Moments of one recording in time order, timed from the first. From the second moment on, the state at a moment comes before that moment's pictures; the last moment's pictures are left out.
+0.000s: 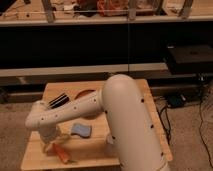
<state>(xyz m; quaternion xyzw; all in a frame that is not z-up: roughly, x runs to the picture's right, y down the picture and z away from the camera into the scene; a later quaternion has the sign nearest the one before) -0.280 0.281 0.775 -0.17 -0.33 -0.83 0.42</state>
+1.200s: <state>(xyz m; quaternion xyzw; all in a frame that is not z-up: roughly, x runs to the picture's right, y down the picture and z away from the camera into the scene) -0.265 0.307 0.767 -0.18 -0.33 -0.82 0.43</state>
